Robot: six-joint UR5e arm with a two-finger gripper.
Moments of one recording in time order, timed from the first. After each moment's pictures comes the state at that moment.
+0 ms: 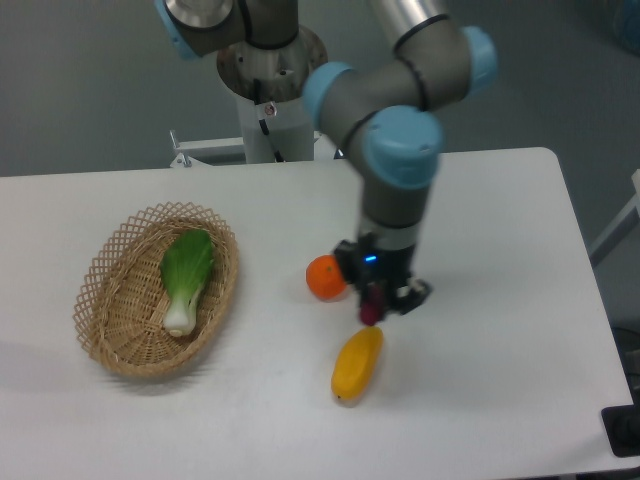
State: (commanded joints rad) arm 2.61 -1.89 -1.59 -1.06 1.45 1.26
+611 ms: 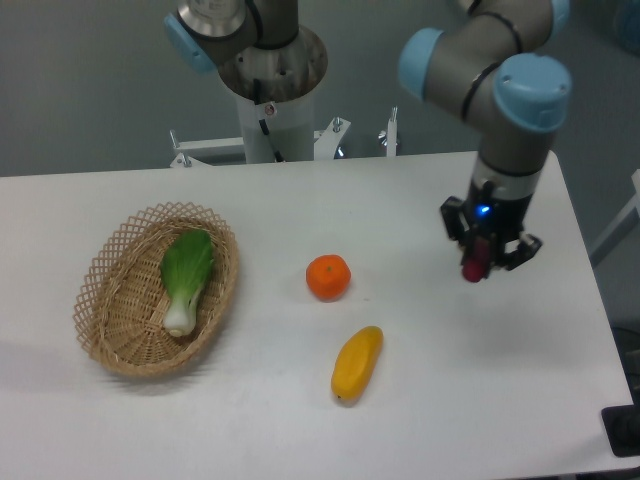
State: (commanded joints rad) arm 2.78 -1.91 -1.51 -1.13 1.52 1.52
